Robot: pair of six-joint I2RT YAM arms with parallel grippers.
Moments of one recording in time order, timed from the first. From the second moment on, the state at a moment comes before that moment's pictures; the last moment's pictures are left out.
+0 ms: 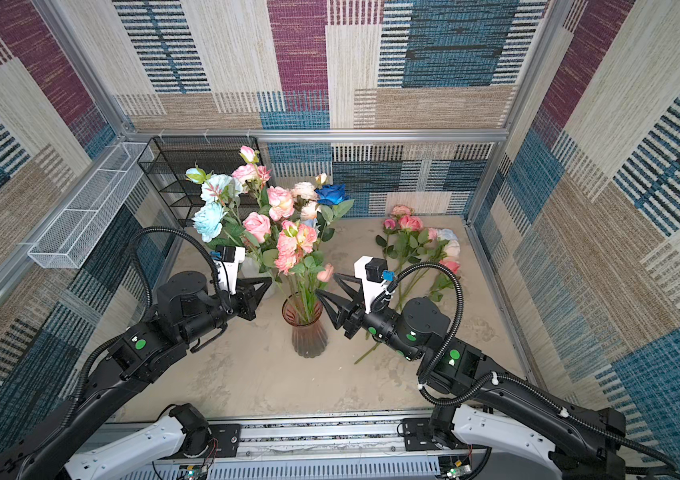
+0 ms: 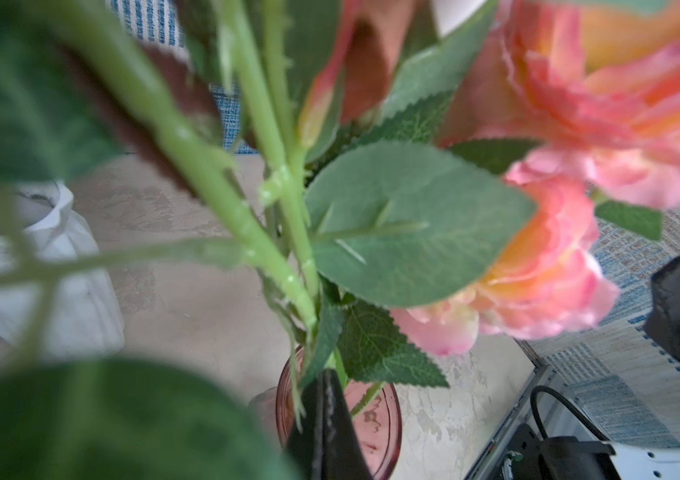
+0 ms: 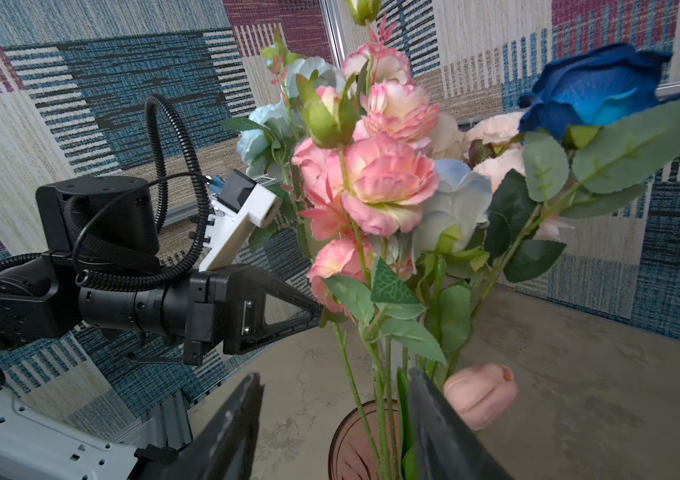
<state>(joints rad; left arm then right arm) -0.67 0.89 1.02 -0.44 0.03 -0.41 1.02 0.82 0.87 0.04 0.11 0.25</state>
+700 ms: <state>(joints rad) -0.67 0.71 1.02 -0.53 0.05 -0.46 1.02 0.78 0.83 0.01 0.14 0.32</state>
